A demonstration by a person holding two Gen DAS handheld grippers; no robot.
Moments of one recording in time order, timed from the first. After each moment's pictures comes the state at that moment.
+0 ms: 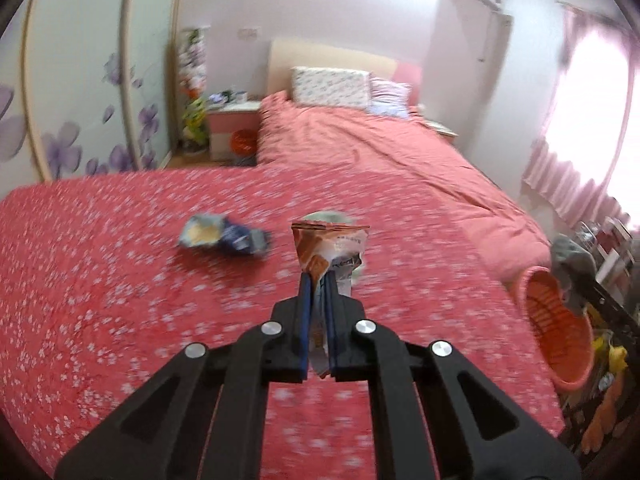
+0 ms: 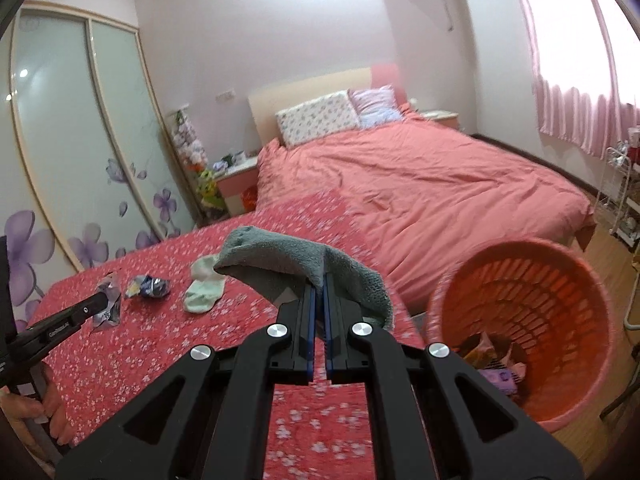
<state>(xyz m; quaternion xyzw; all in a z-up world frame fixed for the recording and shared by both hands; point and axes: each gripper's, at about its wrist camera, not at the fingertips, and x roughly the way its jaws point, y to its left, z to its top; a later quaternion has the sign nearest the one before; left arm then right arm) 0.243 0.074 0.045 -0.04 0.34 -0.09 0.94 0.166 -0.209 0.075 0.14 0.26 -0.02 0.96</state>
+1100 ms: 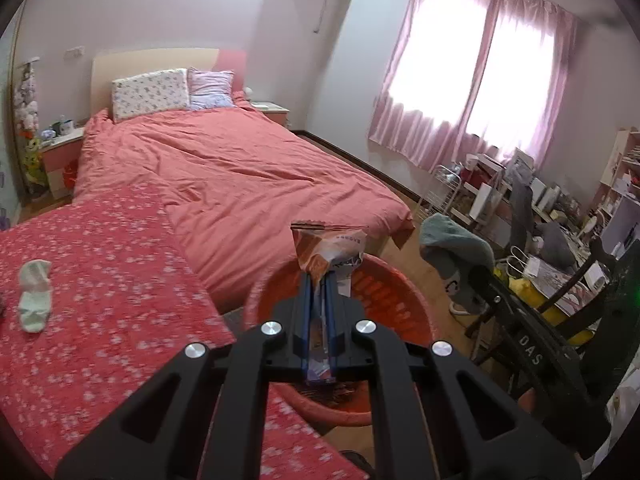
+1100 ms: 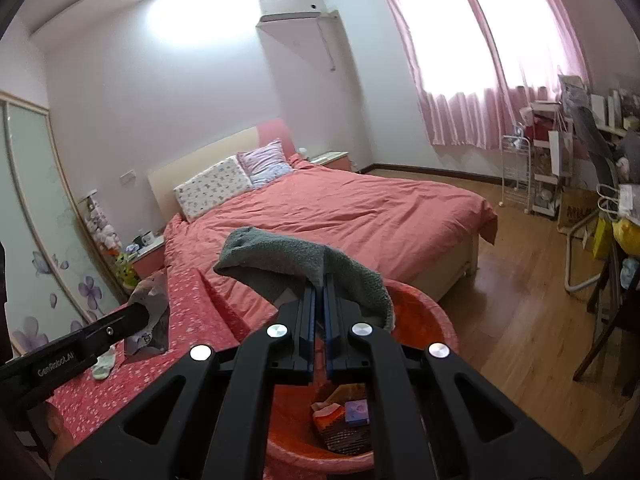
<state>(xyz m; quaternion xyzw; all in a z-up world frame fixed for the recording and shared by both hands) 0.207 -0.217 0.057 0.00 0.33 -0.36 0.87 0.104 -0.356 0.068 0.20 0.18 -0.20 0.94</state>
